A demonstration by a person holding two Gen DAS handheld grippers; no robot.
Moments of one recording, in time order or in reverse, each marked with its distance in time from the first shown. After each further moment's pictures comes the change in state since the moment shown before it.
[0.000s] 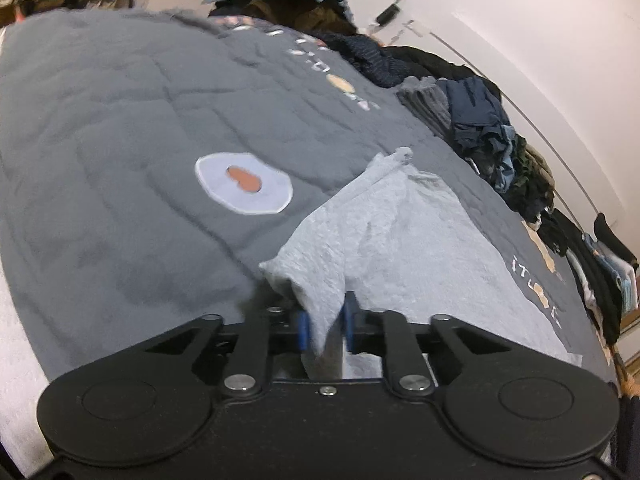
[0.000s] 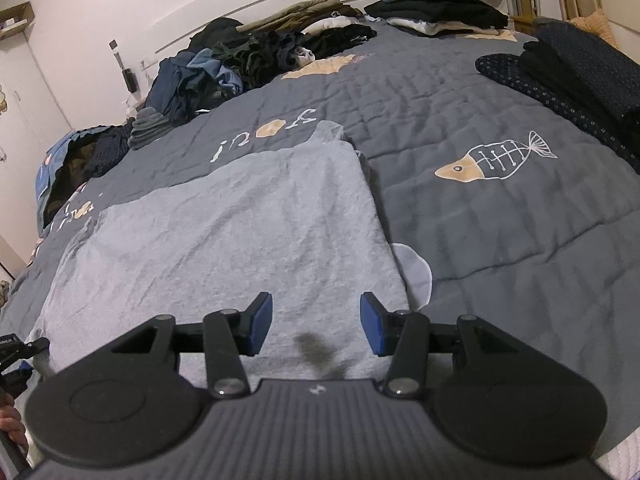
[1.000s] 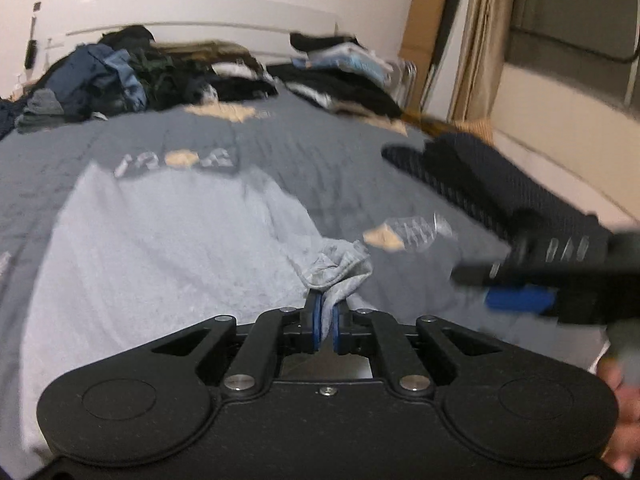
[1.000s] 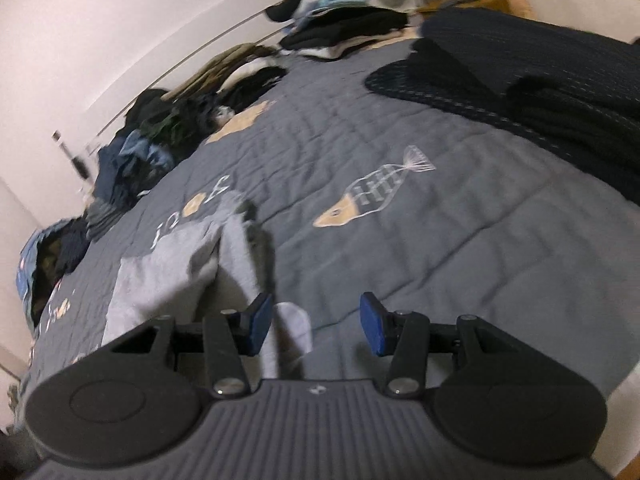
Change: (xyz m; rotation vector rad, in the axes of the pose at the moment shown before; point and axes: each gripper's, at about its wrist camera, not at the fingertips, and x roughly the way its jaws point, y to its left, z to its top) left arm -0.036 -0.287 -0.223 0.825 0.180 -0.517; right arm -0.041 -0.099 0.017 0.285 -0.110 -0.069
